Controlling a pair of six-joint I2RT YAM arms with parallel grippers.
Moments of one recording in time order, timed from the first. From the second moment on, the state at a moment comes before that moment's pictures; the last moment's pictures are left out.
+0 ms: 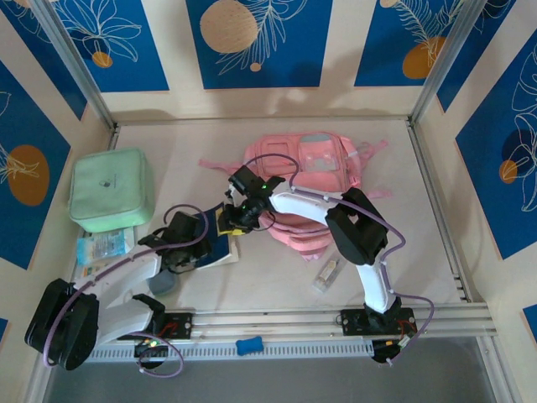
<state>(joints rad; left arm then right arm) -0.46 1.10 0.46 -0.47 -0.01 -0.84 0.86 2.05 1.52 -0.57 -0.54 0.73</state>
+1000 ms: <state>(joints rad) -0.46 1.03 0.40 -0.48 -0.02 -0.89 0.89 2.12 1.63 -0.65 -0.50 0.63</state>
